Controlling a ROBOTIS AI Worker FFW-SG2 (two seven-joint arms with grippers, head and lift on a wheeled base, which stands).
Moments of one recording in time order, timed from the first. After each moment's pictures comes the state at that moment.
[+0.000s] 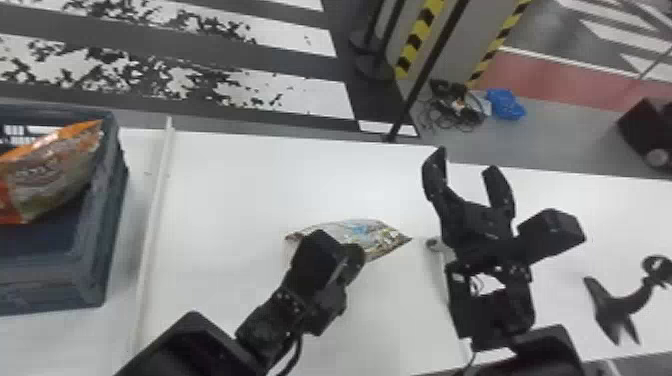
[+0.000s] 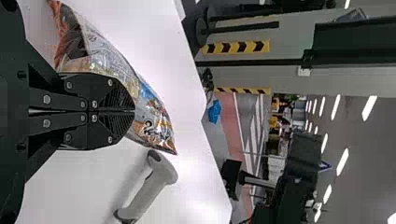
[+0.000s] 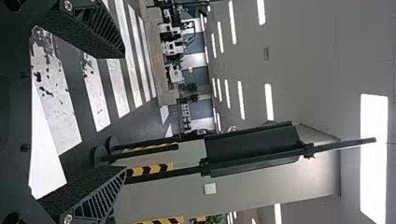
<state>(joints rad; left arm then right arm) 0.12 0.00 -0.74 -1.73 -0.05 0.41 -0.12 0.49 -0.34 -0.06 -2.00 -0.43 -0.25 -0.28</state>
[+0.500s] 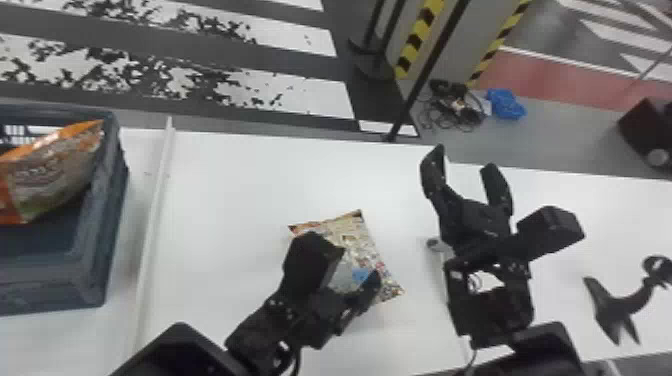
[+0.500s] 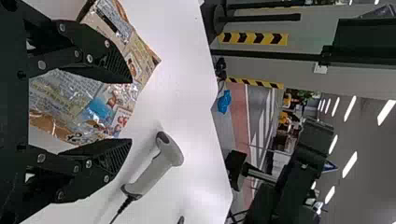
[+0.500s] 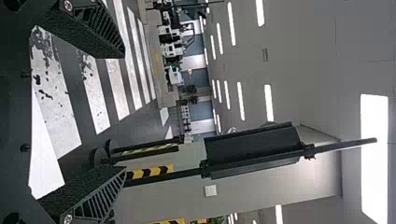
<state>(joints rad) 0.19 0.01 -0.71 -1.85 0.01 0.52 -0.15 0.48 -0.35 -0.05 -2.00 -0.45 -0.25 -0.28</state>
